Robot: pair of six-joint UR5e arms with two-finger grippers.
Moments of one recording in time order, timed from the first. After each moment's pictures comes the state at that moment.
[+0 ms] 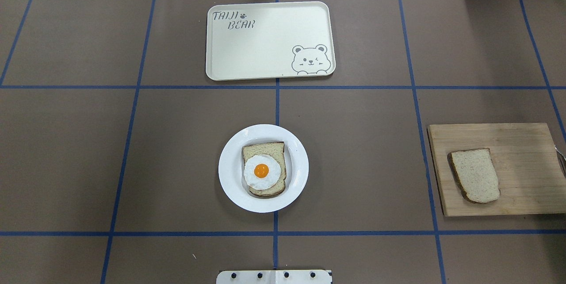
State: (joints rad) left arm -1.54 -1.48 -1.93 -1.79 -2.30 -0.01; right arm 1.38 -1.81 1.88 -1.15 2.42 0.34
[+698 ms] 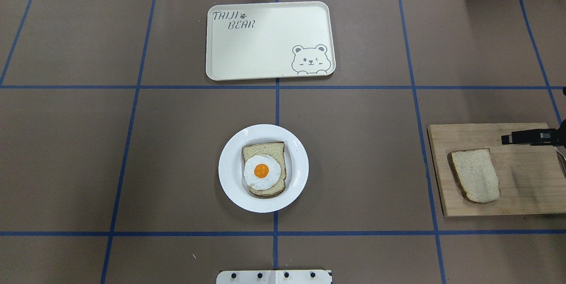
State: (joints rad) left arm -1.55 -1.42 -1.96 -1.81 -2.33 -0.01; right arm 0.94 -1.88 1.78 -0.54 2.14 1.02
